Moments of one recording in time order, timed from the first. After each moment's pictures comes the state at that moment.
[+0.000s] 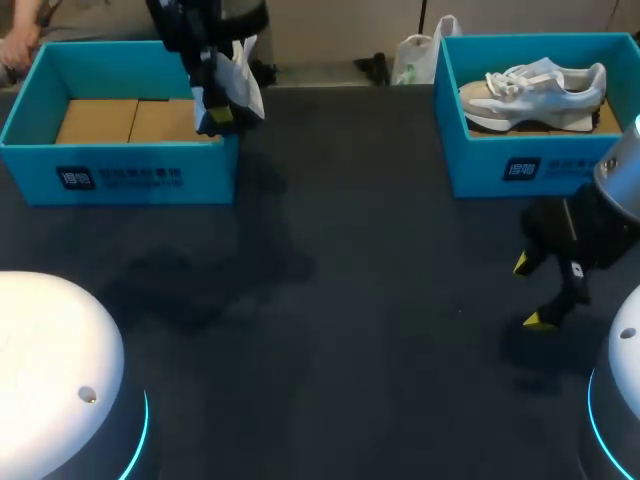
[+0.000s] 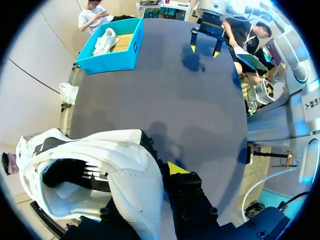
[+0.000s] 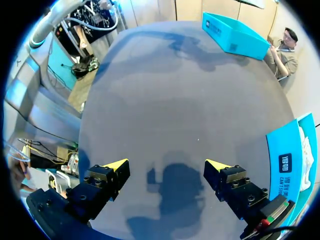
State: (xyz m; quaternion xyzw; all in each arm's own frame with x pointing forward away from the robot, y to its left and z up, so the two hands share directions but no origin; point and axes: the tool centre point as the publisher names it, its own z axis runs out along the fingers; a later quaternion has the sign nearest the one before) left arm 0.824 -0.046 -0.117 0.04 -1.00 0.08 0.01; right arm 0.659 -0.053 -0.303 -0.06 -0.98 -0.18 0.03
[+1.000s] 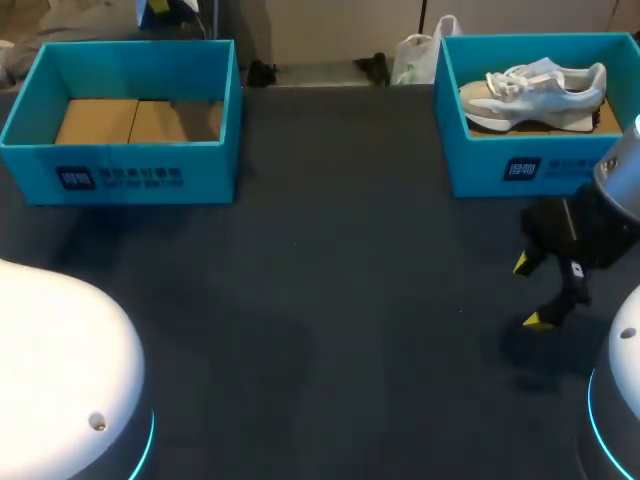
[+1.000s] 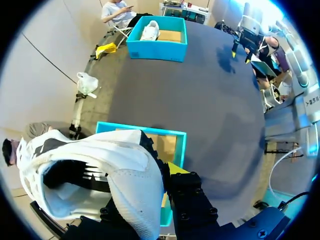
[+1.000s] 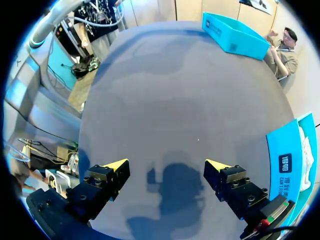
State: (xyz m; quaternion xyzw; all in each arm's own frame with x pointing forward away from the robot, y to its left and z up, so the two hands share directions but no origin) left arm 1.049 0.060 -0.096 0.07 -0.99 0.09 -0.01; right arm 0.659 -0.053 -0.303 -0.06 -0.98 -0.18 0.03
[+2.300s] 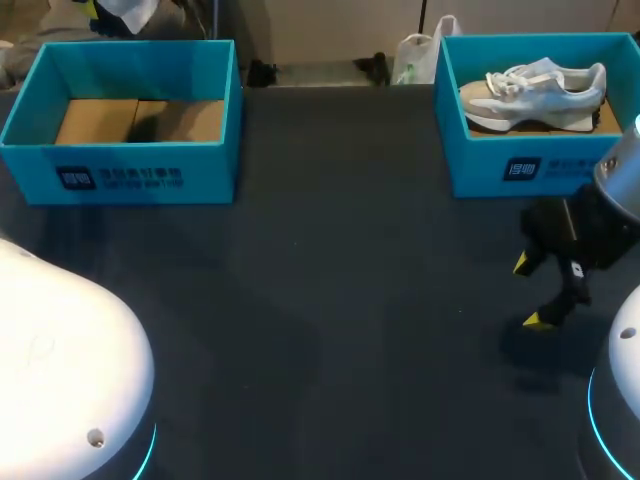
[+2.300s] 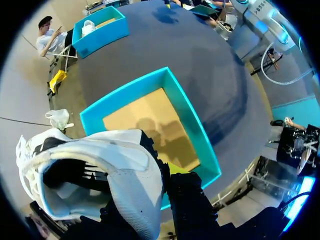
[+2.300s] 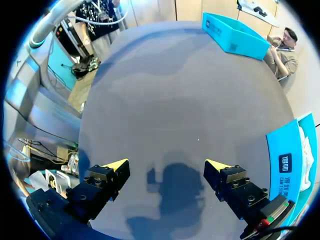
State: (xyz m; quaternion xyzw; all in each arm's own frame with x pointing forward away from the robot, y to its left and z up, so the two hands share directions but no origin) left arm 1.116 0.182 -0.146 -0.24 -0.97 0.03 0.04; right arm 0.659 -0.053 -0.303 -0.06 -0.98 -0.18 0.03
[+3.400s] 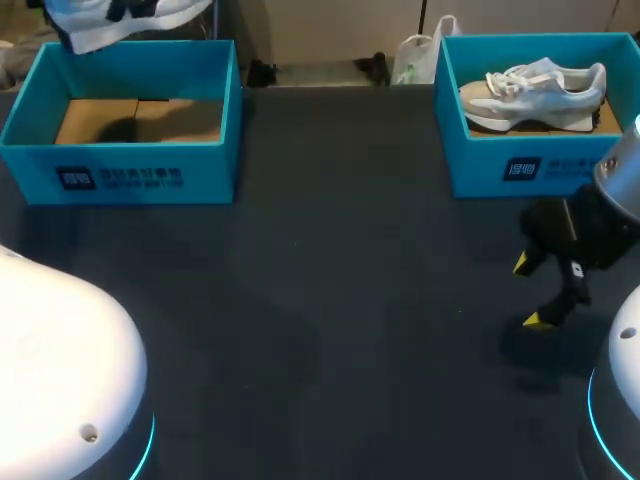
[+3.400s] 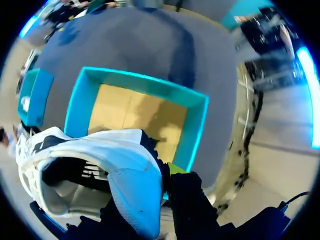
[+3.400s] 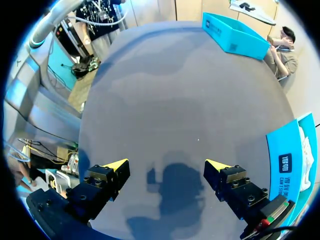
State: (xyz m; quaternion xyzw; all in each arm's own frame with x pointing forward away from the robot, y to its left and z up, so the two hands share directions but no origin) left arm 1.140 0.262 -0.167 -0.61 -0.79 -0.02 0.02; right arm 0.659 -0.053 -0.303 -0.06 -0.98 -0.18 0.03
